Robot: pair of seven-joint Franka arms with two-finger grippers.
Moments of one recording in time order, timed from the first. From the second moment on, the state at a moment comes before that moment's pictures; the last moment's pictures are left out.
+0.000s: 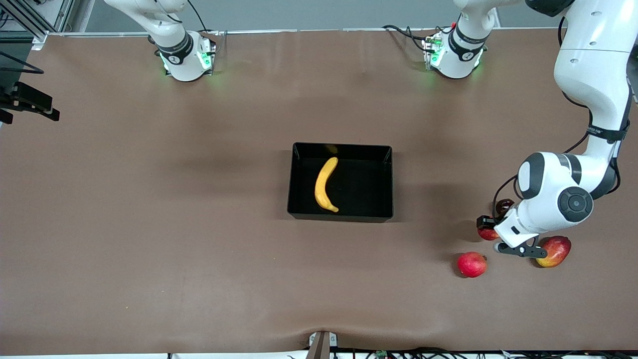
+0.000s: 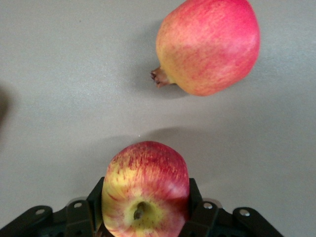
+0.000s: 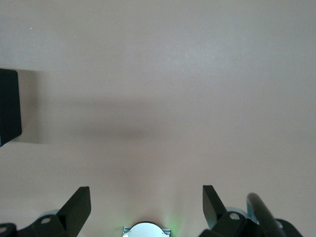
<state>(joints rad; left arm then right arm) 0.19 0.66 -0.23 -1.66 0.18 2.26 0.03 -0.12 0.06 0.06 -1.37 0.01 1.33 -0.11</state>
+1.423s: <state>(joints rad) 0.12 0.49 -0.51 -1.65 0.18 2.04 -0.48 -0.13 0.06 0.06 -1.37 0.01 1.33 -0.11</state>
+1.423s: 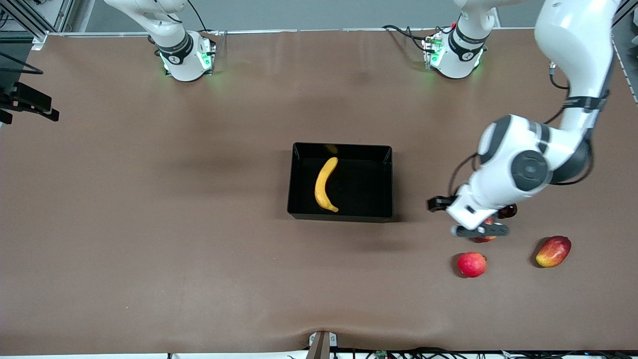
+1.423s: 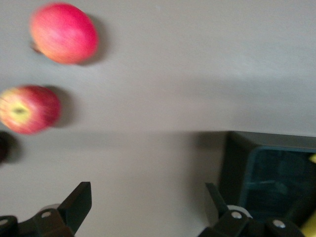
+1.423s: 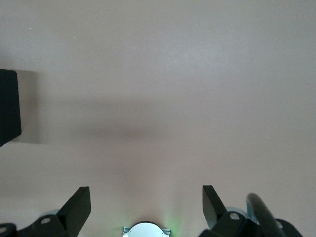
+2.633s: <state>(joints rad) -0.28 0.73 -0.51 -1.60 0.32 2.34 -0.99 -0.13 0.16 0.06 -1.38 0.01 1.45 -0.11</state>
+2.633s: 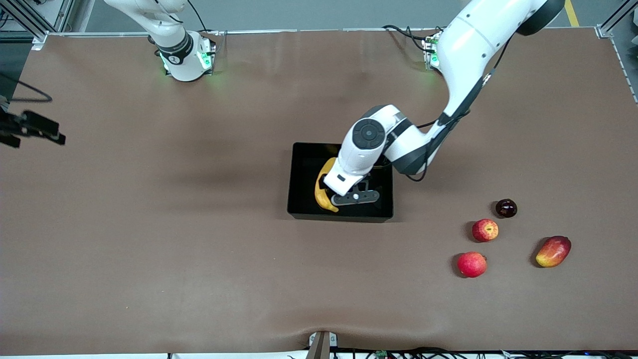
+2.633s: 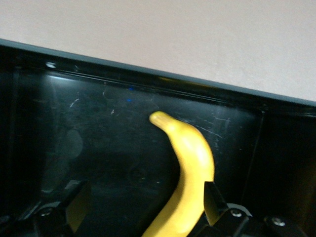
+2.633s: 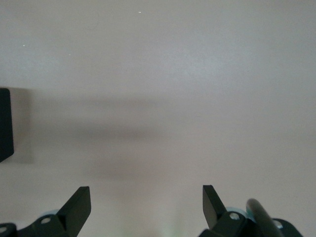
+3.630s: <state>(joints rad) -0.50 0.88 -0.36 -1.48 0.32 2.40 -1.02 -0.11 0.19 0.07 -1.37 0.01 1.47 -0.11</state>
